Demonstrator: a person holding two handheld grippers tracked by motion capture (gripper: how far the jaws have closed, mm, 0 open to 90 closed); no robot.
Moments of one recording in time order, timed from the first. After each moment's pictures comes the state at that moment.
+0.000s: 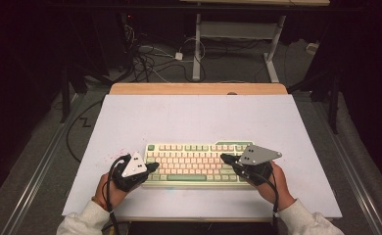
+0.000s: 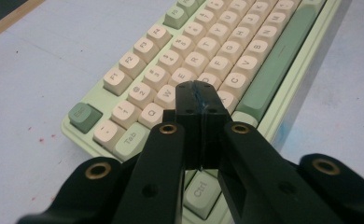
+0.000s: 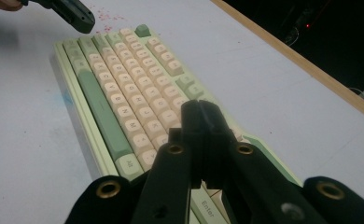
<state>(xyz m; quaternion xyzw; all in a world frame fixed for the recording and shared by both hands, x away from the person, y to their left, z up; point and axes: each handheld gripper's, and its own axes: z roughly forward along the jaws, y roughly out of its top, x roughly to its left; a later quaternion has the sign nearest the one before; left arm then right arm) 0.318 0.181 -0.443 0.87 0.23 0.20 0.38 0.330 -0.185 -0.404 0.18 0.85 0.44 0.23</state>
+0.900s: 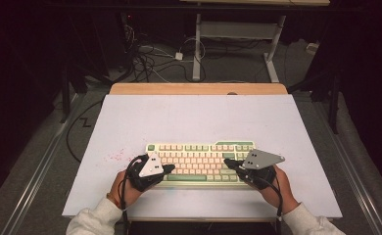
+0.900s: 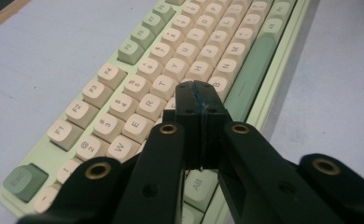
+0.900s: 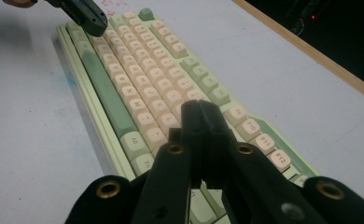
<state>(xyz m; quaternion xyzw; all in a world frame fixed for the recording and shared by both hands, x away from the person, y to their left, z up) 0.323 0.144 -0.442 0.89 0.19 0.18 0.38 0.325 -0.195 -0.414 0.19 0.85 0.43 0.22</state>
